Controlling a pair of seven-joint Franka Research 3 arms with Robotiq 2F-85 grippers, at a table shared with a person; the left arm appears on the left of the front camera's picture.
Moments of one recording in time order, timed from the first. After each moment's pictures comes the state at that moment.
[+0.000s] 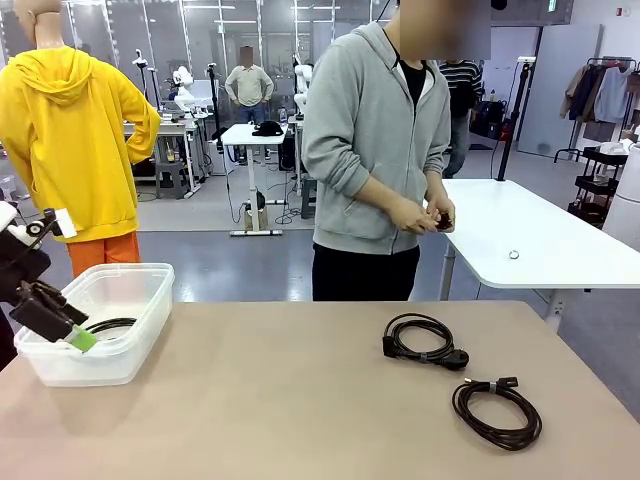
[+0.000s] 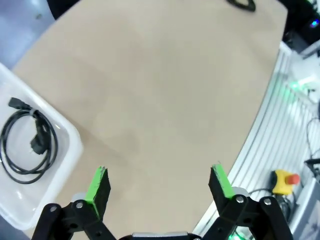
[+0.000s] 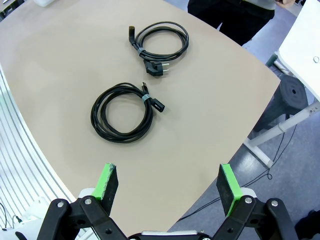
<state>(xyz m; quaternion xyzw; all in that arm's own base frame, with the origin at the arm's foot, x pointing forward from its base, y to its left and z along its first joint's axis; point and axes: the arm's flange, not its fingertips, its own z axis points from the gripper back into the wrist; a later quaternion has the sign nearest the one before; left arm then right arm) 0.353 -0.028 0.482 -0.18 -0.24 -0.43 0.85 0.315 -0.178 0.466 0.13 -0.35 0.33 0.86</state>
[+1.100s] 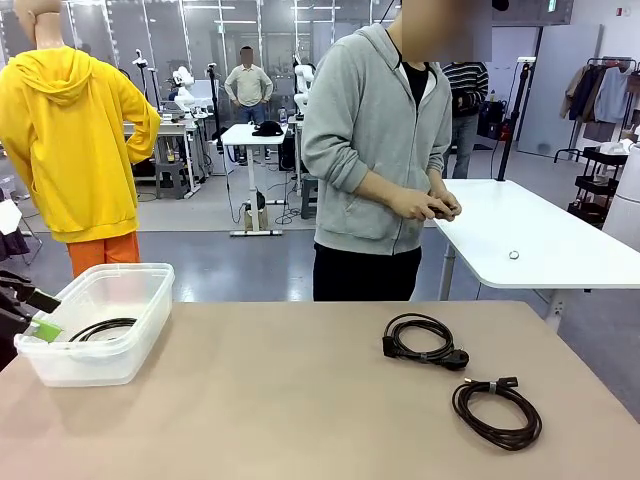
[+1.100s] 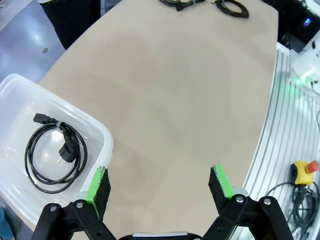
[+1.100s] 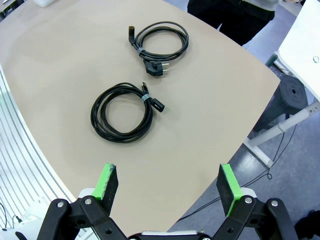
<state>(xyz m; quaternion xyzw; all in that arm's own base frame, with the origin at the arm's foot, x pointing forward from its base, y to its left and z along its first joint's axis) 0.354 0.032 0.479 -0.19 -0.32 -0.47 0.80 0.314 -0.179 0.466 0.13 -0.35 0.33 0.86</state>
